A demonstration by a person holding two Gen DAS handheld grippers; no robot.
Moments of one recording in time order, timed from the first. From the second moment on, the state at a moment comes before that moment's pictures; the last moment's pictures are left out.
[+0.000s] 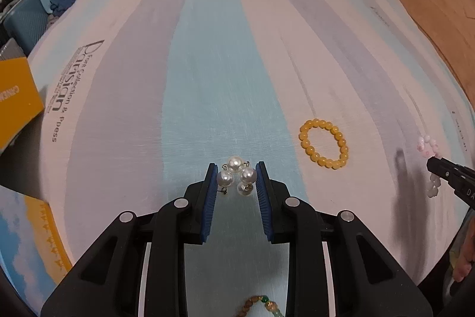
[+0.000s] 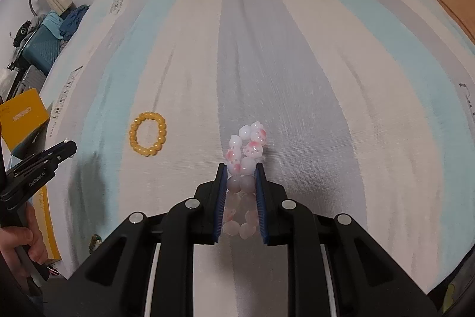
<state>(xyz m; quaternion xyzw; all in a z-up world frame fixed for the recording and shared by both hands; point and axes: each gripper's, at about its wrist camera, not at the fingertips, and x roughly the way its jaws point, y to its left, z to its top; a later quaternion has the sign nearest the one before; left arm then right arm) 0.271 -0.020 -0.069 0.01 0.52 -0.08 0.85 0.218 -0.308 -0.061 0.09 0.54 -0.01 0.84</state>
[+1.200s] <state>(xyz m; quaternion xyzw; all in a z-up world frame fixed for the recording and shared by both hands) 0.158 0.086 0.035 -0.01 0.48 -0.01 0.88 0.158 -0.156 0.042 0.04 0.48 0.08 0.87</state>
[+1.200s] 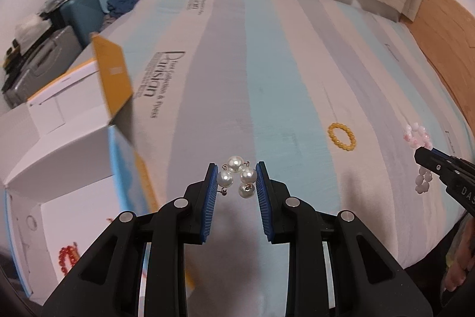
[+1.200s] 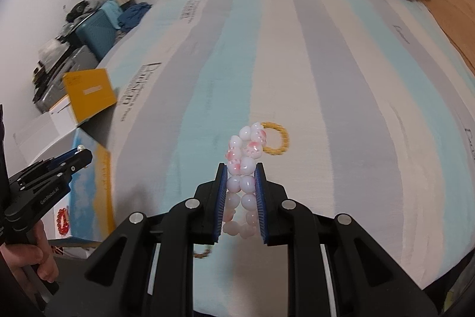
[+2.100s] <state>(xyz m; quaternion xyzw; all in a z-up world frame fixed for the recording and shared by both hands) 0.059 0.292 0.054 -0.07 0.47 0.13 0.87 0.112 0.099 0.056 -0.04 0.46 0.23 0.85</state>
